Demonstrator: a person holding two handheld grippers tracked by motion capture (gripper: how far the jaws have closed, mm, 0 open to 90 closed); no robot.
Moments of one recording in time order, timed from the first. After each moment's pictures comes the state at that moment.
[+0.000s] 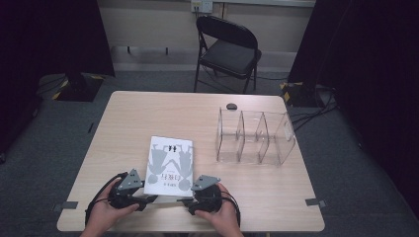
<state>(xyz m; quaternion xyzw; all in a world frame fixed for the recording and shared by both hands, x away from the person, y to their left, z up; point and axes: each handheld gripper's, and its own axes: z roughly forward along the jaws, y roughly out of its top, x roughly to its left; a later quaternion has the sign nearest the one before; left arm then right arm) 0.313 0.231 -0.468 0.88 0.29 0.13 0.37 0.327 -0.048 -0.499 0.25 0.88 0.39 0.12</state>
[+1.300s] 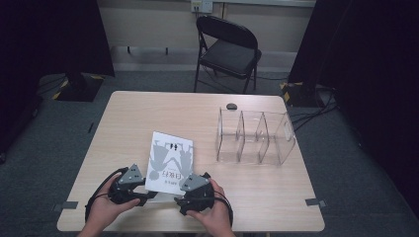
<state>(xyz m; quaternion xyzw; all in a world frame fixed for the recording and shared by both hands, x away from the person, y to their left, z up) 0.320 0.227 -0.449 0.88 0.29 0.12 0.36 0.321 -0.022 -0.476 0.22 0.88 0.38 0.19</state>
